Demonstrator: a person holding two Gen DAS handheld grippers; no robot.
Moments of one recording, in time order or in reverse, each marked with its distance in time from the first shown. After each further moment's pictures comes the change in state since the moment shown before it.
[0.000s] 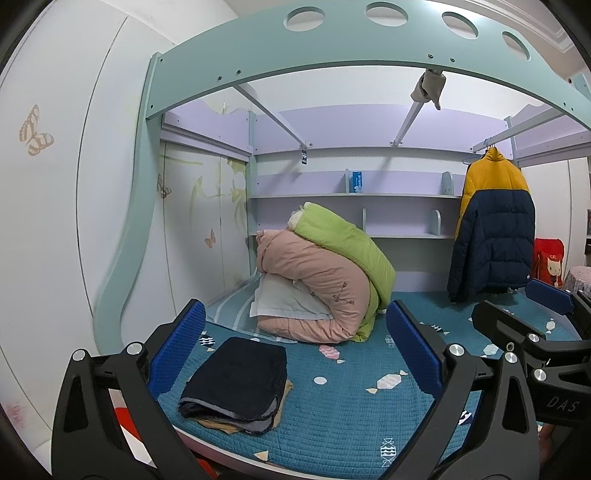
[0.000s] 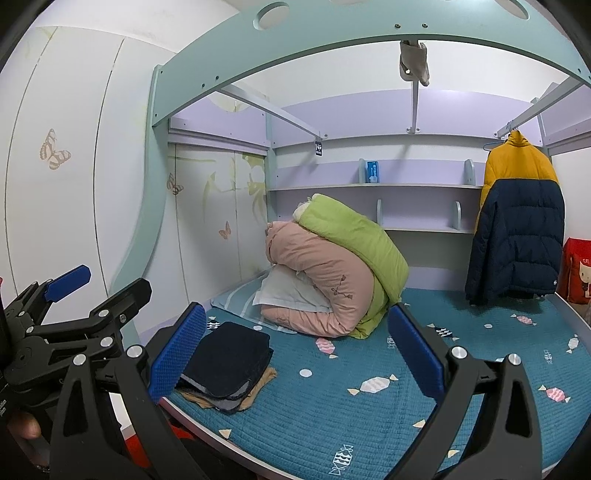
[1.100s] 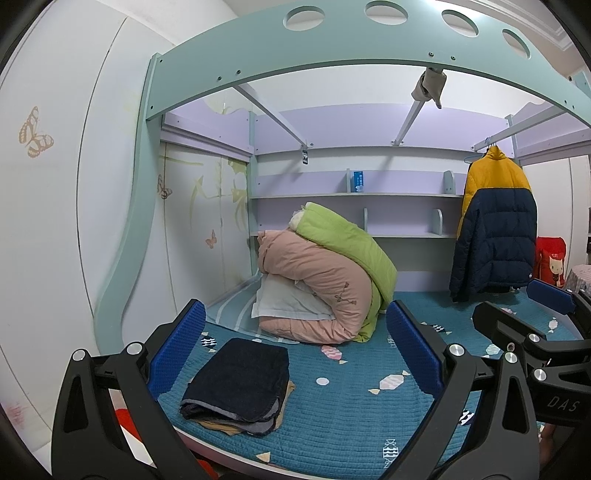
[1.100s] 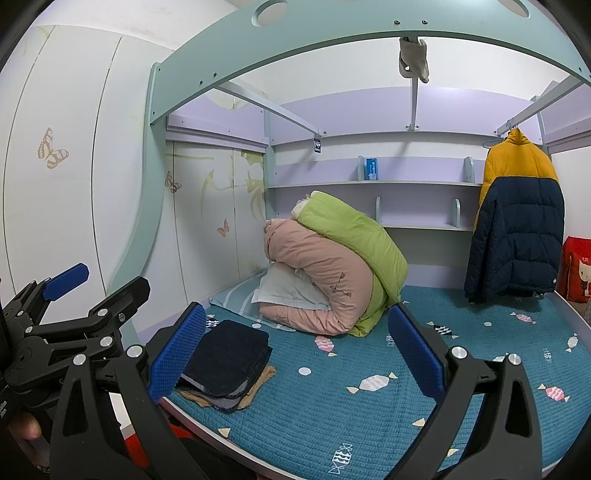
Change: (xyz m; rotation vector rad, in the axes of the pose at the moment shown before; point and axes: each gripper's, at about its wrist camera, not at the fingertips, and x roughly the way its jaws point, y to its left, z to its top) left arm 0.002 -0.002 -0.003 0.004 -0.002 0.009; right arm 0.002 -0.006 -0.003 0.004 0.006 0.002
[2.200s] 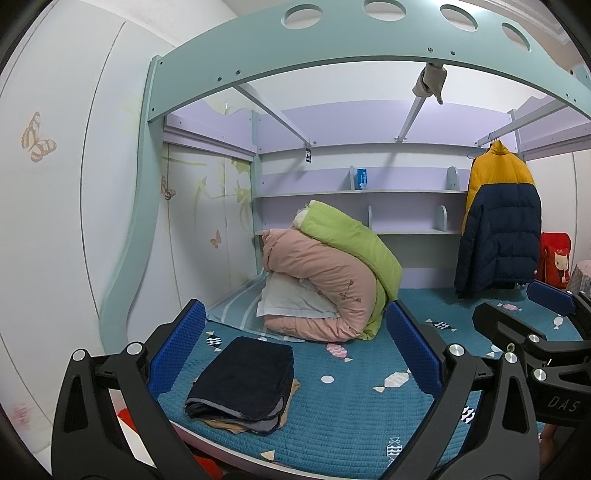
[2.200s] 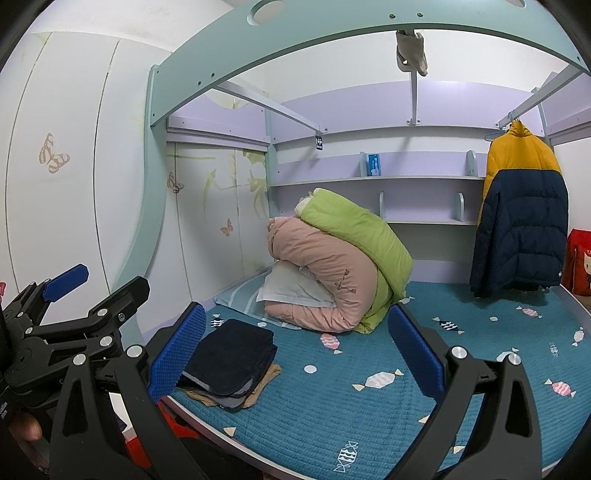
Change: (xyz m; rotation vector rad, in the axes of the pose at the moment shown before) left arm 0.001 -0.002 -0.001 0.012 0.005 0.024; right arm 0.001 -0.004 0.000 0.018 0.012 0.020
